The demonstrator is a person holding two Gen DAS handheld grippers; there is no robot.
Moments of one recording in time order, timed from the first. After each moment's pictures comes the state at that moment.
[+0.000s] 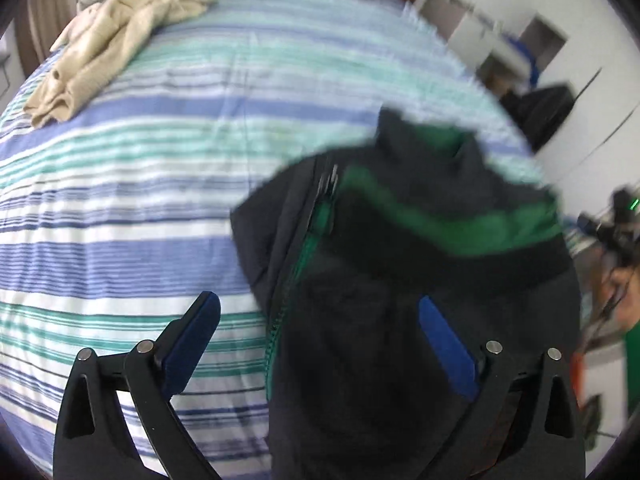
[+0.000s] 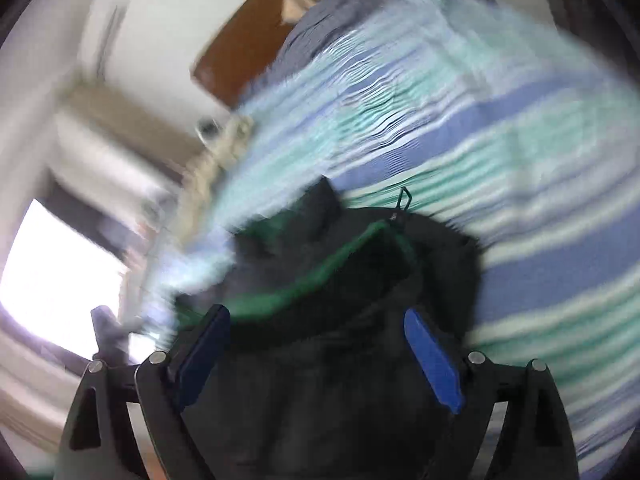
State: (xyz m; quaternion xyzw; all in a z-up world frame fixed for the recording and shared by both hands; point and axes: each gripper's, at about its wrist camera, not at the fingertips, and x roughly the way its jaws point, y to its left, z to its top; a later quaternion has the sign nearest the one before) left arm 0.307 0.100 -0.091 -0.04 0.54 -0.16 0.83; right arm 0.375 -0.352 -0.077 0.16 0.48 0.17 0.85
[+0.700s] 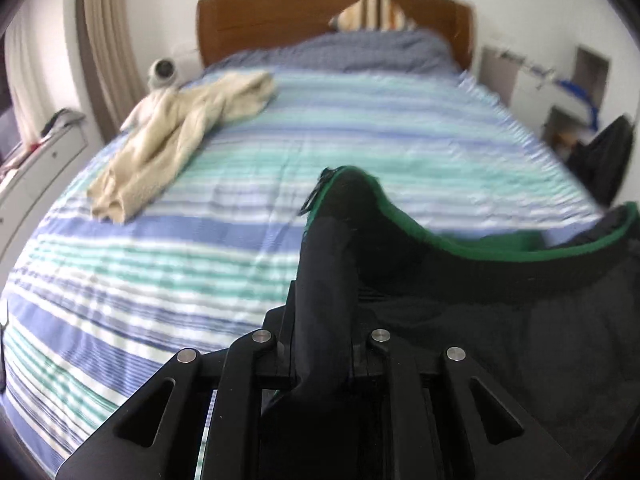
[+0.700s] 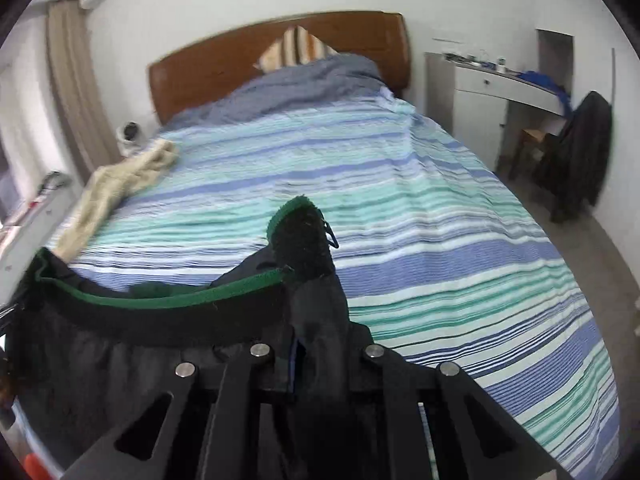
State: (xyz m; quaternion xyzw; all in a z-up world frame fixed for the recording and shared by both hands) left arm 0.364 0.050 -0.080 0.01 0.41 0.01 0.91; right arm 0.431 -0.320 -0.047 0.05 0.39 -0.03 0.92
